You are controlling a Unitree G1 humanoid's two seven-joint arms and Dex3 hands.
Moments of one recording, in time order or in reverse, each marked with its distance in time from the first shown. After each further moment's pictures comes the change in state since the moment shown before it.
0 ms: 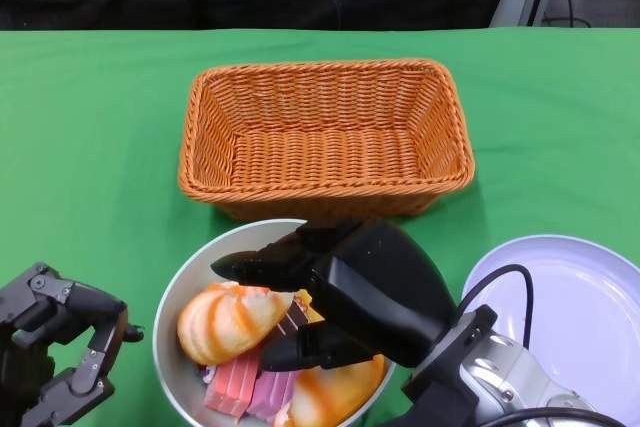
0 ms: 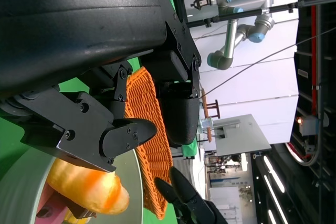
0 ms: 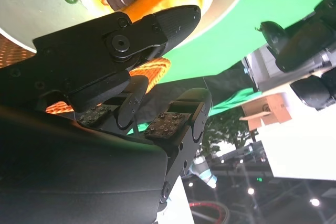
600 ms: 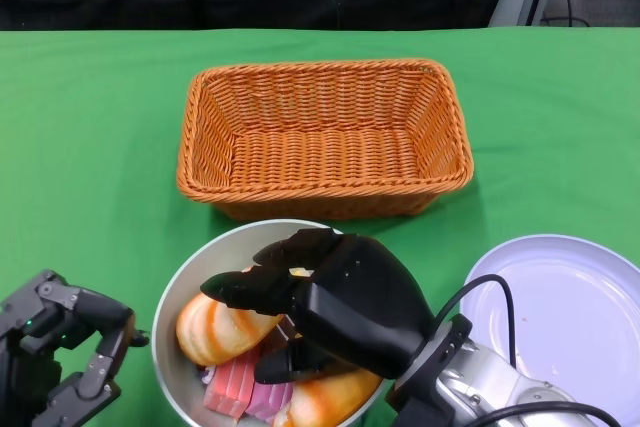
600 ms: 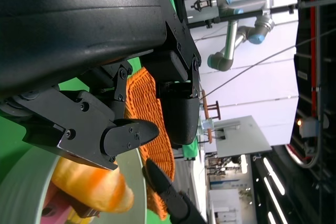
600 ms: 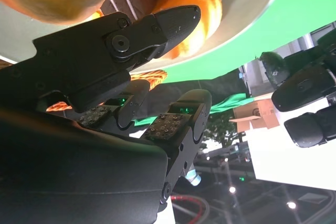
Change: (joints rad) left arm -0.012 -0.018 -0.003 0.057 0.039 -0.066 0.003; right arm -0.092 -0.016 0.107 0.210 -0.104 -0.046 -0.228
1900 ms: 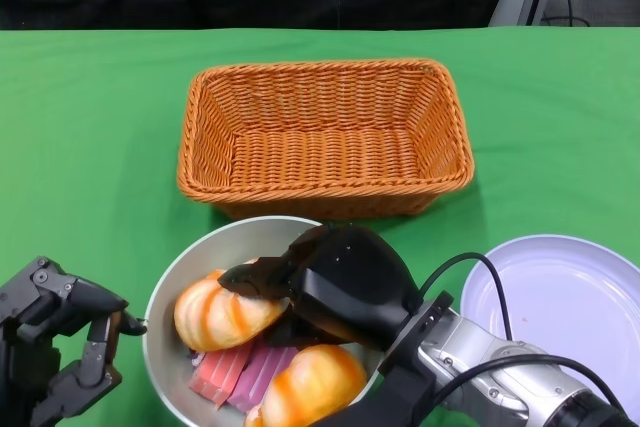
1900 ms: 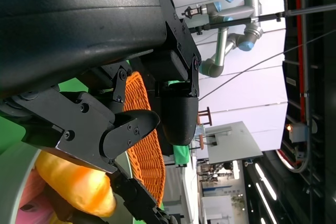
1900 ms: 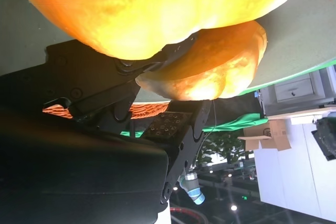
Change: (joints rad) left arm -0.019 -0.005 -0.013 -0.028 -0.016 -0.006 0.041; right arm -0.197 0.029 0.080 0.371 0.007 -0.022 -0.141
